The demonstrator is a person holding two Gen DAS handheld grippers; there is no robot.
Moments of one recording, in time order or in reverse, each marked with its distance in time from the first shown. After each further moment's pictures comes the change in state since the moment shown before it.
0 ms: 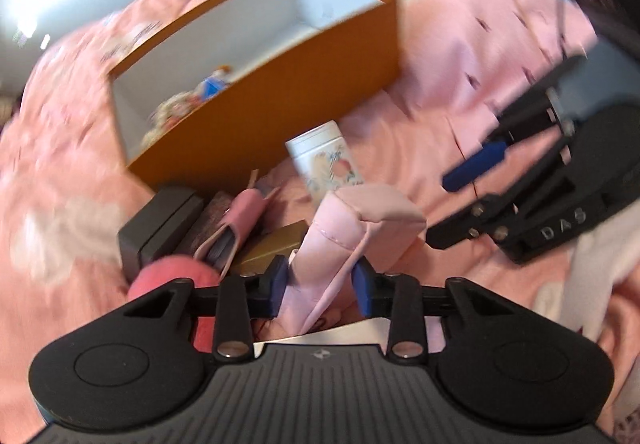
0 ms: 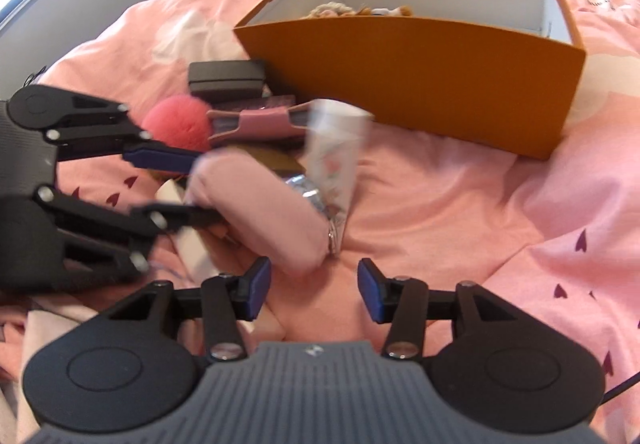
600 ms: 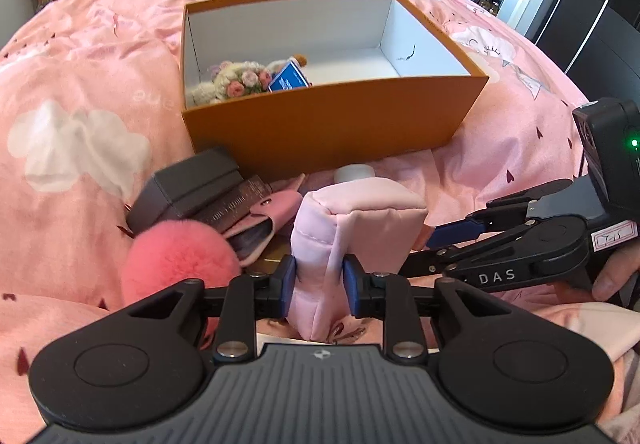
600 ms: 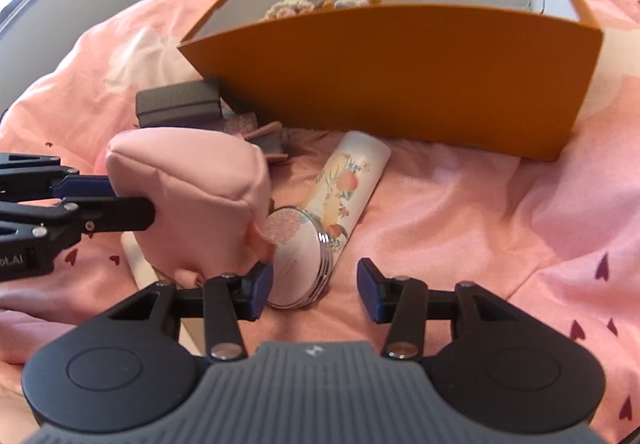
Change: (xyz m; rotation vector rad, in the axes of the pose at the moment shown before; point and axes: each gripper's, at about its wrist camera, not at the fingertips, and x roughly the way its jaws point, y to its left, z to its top) left arm 0.002 0.051 -0.005 -0.363 -0.033 -0.088; right arm 0.038 -0.019 0.026 0.098 0.024 -0.010
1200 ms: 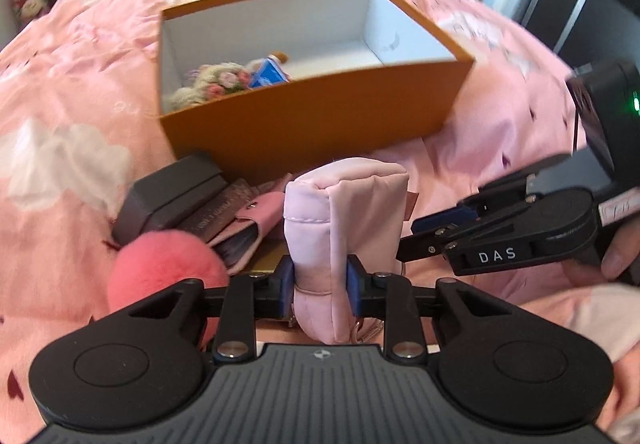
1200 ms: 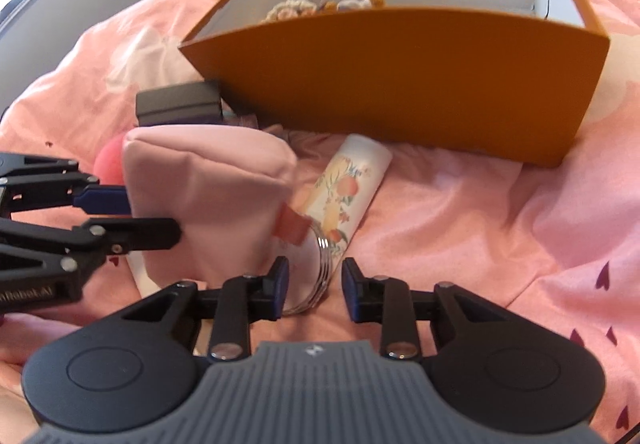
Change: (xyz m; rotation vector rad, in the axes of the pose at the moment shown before) left arm 0.004 -0.004 0.000 0.045 -0.012 -0.007; right arm -0.002 0.000 0.002 -0.011 -0.016 0.003
